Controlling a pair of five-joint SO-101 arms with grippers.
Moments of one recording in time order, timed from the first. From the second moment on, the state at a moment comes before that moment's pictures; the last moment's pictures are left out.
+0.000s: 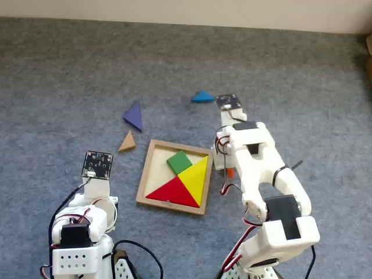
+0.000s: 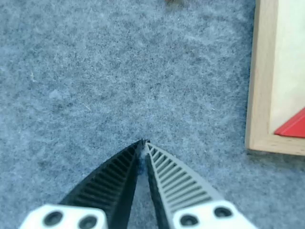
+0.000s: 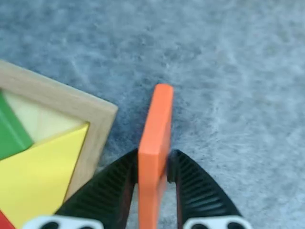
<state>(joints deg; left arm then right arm) -9.8 -101.5 96.0 76.1 -3.8 -15.4 5.0 31.2 53.8 7.3</state>
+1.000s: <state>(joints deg) -9.8 -101.5 96.0 76.1 -3.8 -37.9 -9.8 33.8 54.3 11.6</state>
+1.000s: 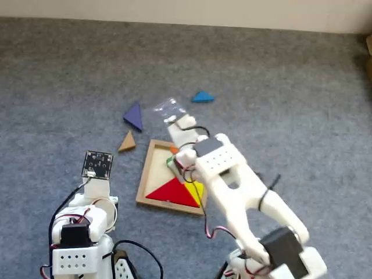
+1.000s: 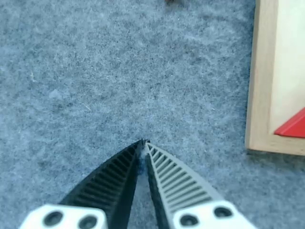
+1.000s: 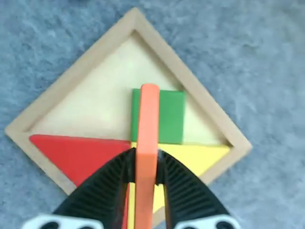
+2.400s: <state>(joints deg) -9.8 -101.5 96.0 76.1 -3.8 -44.9 -4.3 30.1 62.2 5.7</state>
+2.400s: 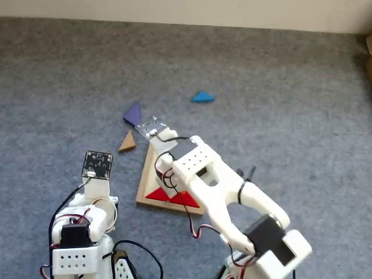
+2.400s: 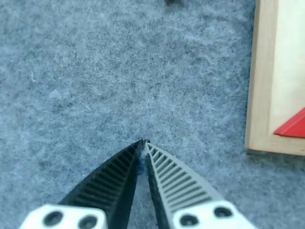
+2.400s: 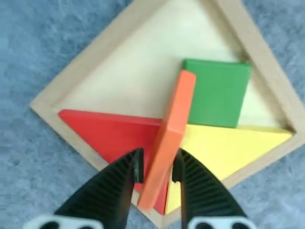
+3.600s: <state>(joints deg) -9.8 -101.5 96.0 76.1 -3.8 -49.6 -9.8 30.9 61.0 4.4</state>
